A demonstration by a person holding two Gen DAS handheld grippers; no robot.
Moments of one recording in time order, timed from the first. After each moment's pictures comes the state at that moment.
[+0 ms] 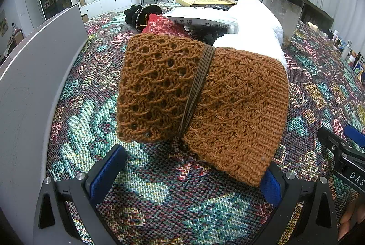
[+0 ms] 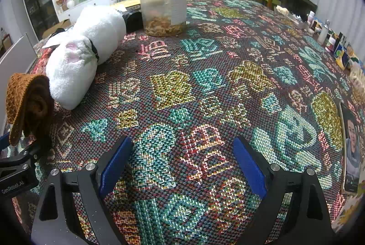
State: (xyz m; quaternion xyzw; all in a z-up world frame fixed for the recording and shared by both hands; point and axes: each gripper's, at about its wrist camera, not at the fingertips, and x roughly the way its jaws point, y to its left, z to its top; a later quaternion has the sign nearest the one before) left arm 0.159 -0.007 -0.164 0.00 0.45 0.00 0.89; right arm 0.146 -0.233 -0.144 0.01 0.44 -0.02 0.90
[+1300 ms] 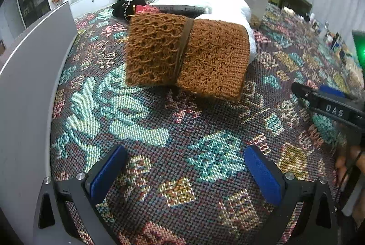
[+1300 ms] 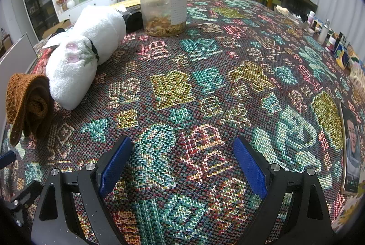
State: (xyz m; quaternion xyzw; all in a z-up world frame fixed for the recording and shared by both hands) left arm 0.106 0.003 -0.160 0.01 0.47 -0.08 0.88; right arm 0.146 -0.233 -0.143 0.01 0.44 -0.02 0.90
